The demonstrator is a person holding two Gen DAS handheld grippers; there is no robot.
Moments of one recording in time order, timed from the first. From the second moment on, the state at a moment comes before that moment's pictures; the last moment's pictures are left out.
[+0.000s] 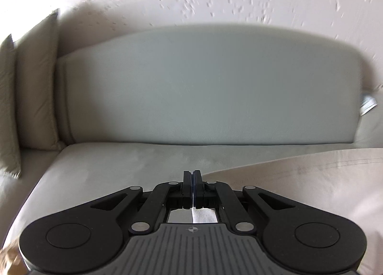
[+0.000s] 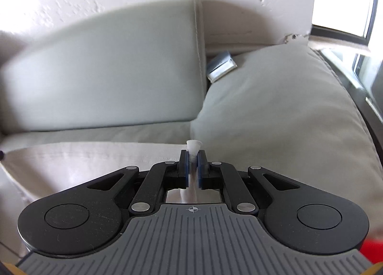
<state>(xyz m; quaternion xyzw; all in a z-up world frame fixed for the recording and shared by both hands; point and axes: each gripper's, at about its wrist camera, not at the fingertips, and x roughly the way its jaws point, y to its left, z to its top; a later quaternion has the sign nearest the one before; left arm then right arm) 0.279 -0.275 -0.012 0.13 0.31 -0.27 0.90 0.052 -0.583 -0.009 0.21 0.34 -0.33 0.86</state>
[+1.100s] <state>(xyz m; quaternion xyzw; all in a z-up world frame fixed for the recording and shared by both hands) 0.049 -0.049 -0.069 0.02 0.41 -0.19 0.89 -0.243 -0.410 -0.081 0.40 0.33 -0.28 0.81</state>
